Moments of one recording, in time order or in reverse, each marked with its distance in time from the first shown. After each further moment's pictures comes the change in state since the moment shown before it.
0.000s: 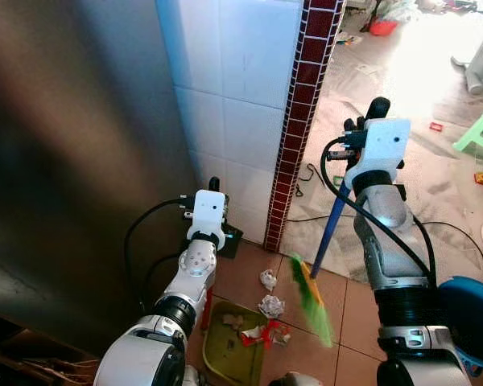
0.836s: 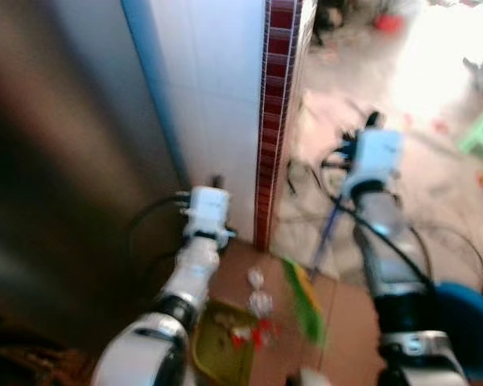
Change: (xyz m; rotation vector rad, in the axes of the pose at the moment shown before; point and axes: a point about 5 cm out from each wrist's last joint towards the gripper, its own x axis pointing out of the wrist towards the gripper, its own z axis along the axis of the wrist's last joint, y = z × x) left arm 0.003 -0.001 0.007 0.022 -0.025 0.007; right arm -0.006 -0.003 -0.013 -0.014 0.039 -0.008
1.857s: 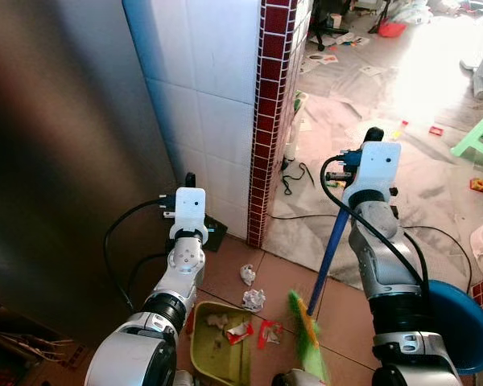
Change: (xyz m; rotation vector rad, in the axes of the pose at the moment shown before) left arm -0.002 0.032 -0.009 0.017 0.036 0.194; right arm -0.004 0.002 -0.027 0.095 0.201 -0.090
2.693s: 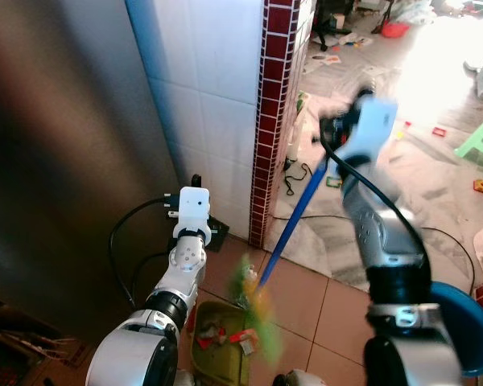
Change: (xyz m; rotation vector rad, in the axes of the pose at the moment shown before) left arm 0.001 -0.008 0.000 -0.025 0.025 -0.070; right arm 0.012 0.028 0.072 0.107 -0.197 0.292
